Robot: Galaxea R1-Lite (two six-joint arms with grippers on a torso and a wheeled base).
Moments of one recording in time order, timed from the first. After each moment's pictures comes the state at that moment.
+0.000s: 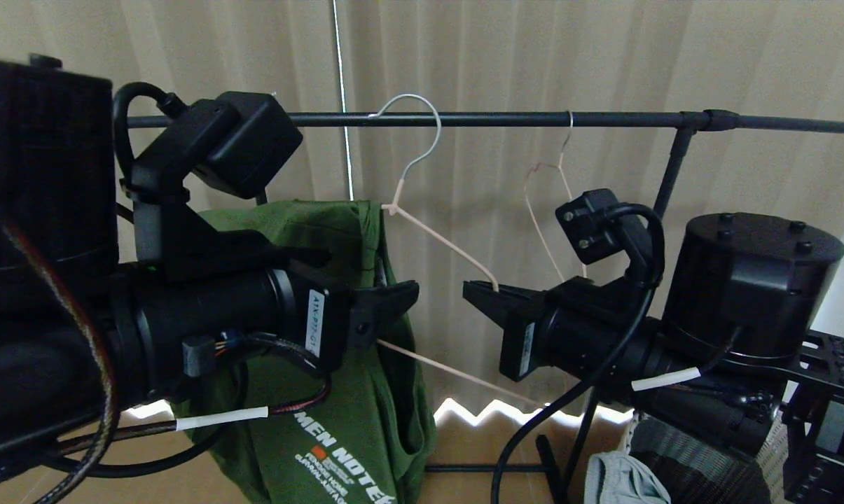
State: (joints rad) left arm -0.86 1.39 -1.02 -0.05 0.25 -0.05; right arm 0.83 1.65 -0.78 -0.72 -0.13 0.23
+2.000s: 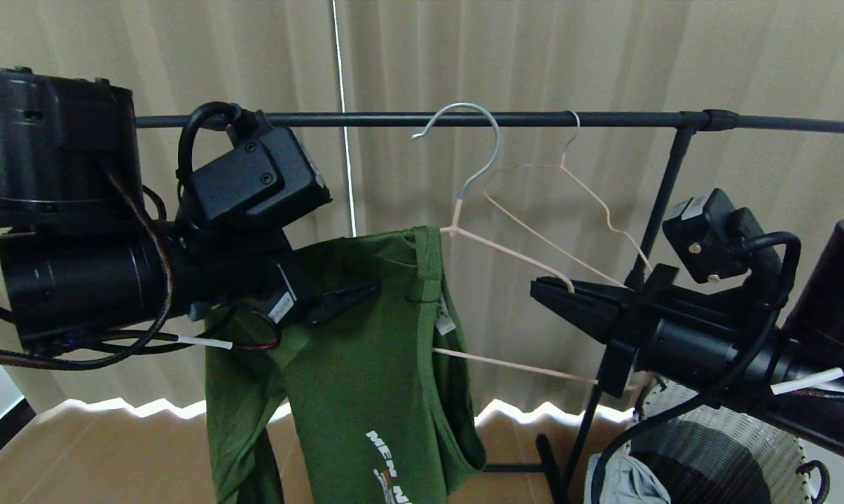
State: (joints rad) left arm -0.54 1.48 -1.01 -0.20 -0.14 0.74; right arm 0.66 1.49 -0.60 -0.80 0.11 -0.04
